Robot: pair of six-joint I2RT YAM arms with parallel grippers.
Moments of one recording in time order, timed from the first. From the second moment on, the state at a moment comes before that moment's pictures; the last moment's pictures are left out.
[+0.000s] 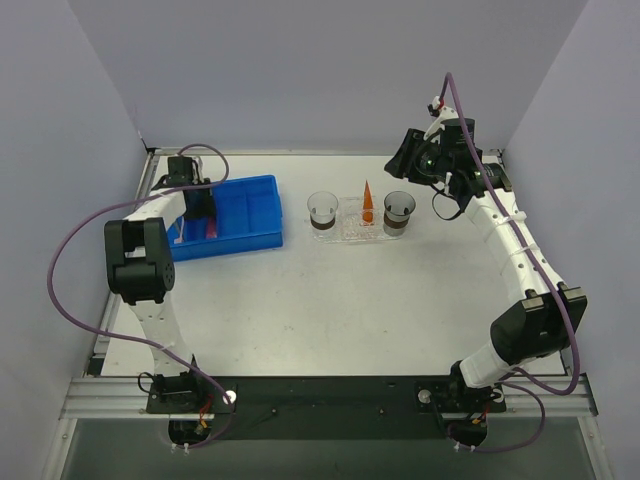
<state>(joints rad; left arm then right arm) 0.05 2.03 1.47 -0.37 0.00 -0.16 0.22 1.55 1.56 -0.52 -0.21 0.39</state>
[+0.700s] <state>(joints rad) 0.05 2.02 1.45 -0.34 0.06 -0.23 0.22 1.55 1.56 -0.50 -0.21 0.39</state>
